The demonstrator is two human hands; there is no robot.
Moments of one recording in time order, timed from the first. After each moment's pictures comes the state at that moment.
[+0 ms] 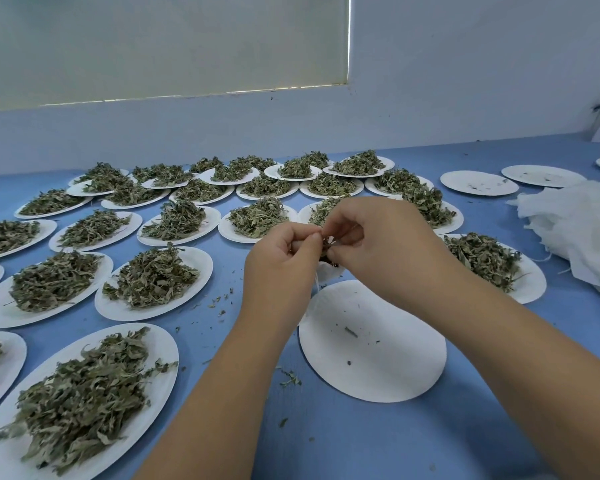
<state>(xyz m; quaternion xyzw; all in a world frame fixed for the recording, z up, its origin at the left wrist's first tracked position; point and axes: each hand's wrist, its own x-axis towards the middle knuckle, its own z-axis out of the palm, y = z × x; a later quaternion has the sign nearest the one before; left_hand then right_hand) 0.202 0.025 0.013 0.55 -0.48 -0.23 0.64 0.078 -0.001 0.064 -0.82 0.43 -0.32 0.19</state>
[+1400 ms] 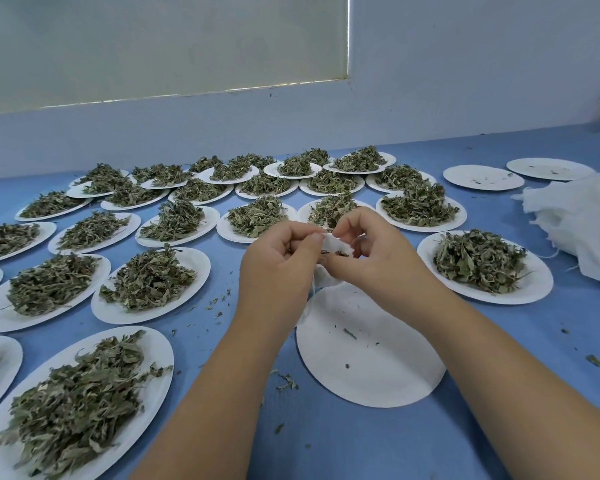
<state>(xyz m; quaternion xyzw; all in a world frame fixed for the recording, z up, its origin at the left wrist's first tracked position) 0.201 0.027 0.016 0.55 -0.49 -0.23 0.64 0.077 -0.034 0.009 -0.73 0.32 -0.43 0.43</state>
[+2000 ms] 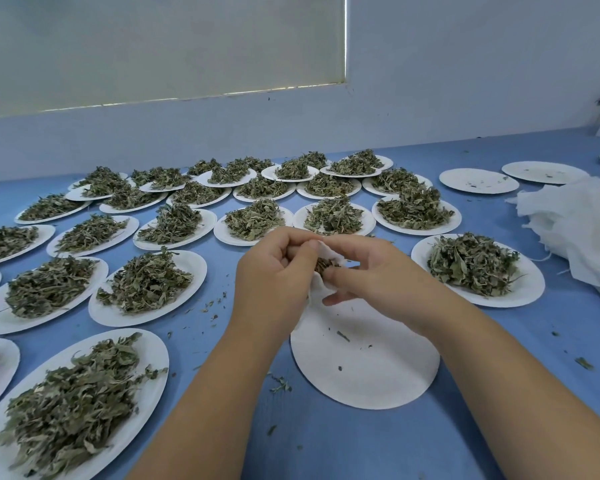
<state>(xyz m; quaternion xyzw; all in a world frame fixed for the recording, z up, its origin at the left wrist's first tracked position) 0.195 0.033 0.017 0.54 -0.52 -0.21 0.63 0.063 -0.027 0.017 -0.74 0.28 -0.32 0.53</state>
